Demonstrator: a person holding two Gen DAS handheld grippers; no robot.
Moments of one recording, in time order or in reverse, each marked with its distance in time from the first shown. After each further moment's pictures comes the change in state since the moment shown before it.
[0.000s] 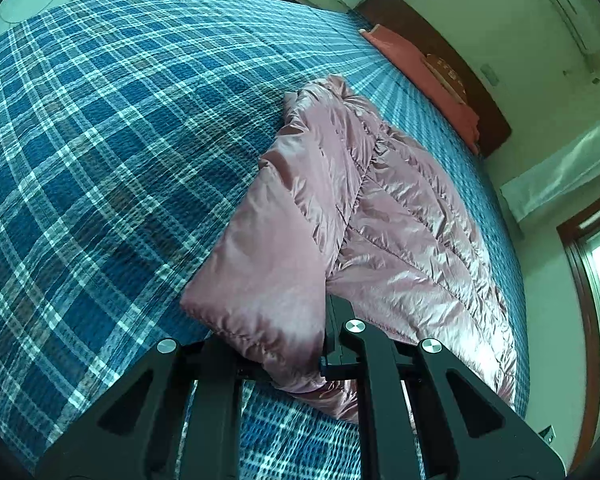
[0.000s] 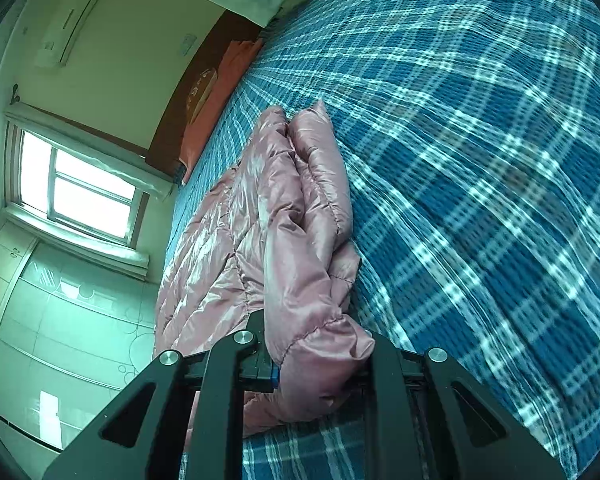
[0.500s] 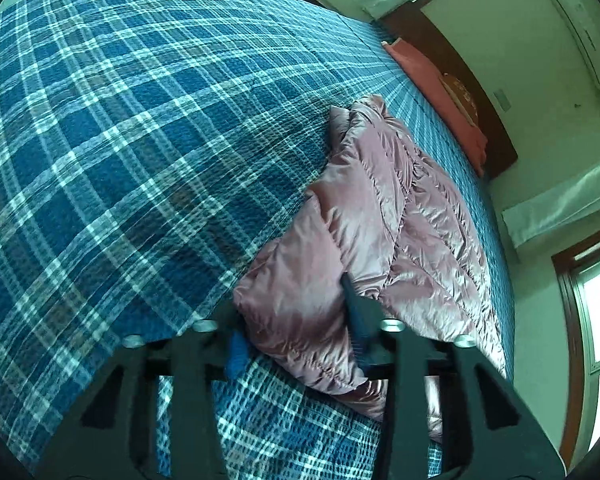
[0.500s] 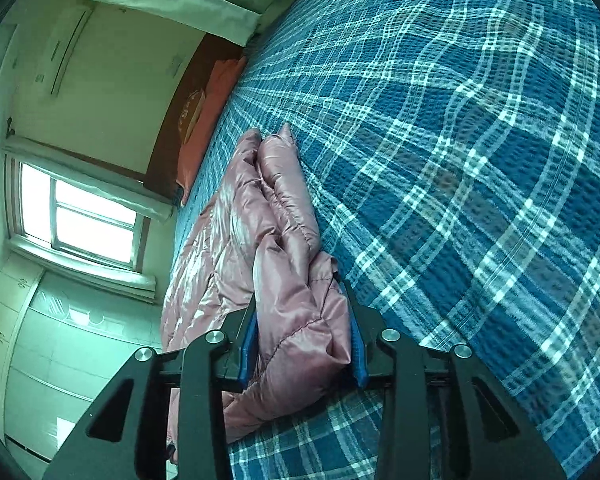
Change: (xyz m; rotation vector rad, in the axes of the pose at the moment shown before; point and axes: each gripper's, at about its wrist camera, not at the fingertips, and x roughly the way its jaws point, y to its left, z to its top) left arm -0.003 0.038 0.004 -0.103 -0.004 -0.014; right arm 0.023 -0.020 0.049 0.049 -0.039 -0.001
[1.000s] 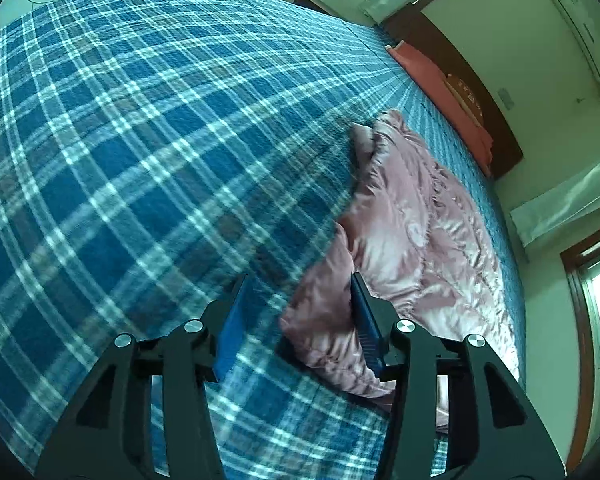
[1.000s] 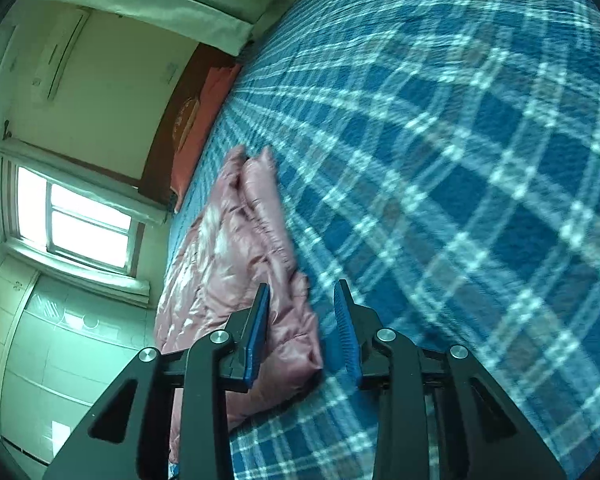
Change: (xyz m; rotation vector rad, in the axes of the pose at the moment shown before) left arm -0.019 0.026 0.009 0.021 -0.017 0.042; right arm -0.009 -0.030 0.031 0.021 -0.018 -0.020
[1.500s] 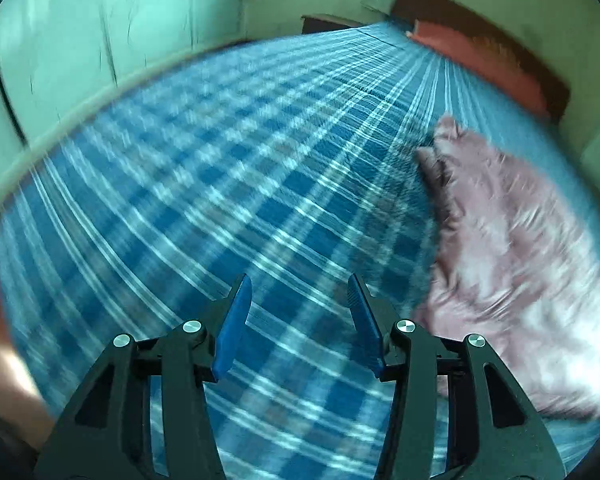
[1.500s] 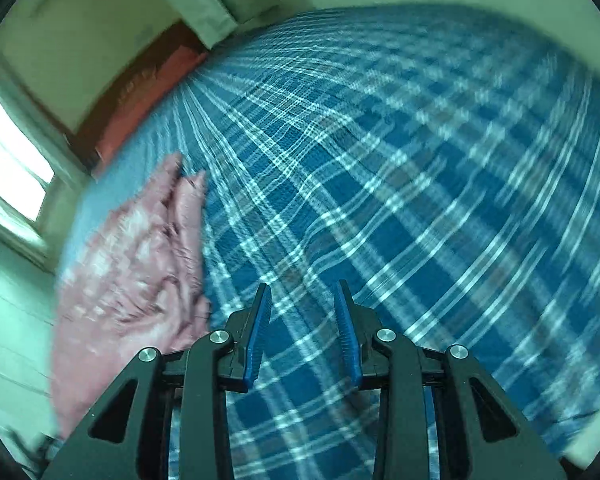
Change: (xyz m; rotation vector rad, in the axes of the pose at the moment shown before) left arm -0.027 -0.018 0.024 0.366 -0.093 0.424; right arm -0.024 0.035 0.024 -0.358 -0.034 -0.454
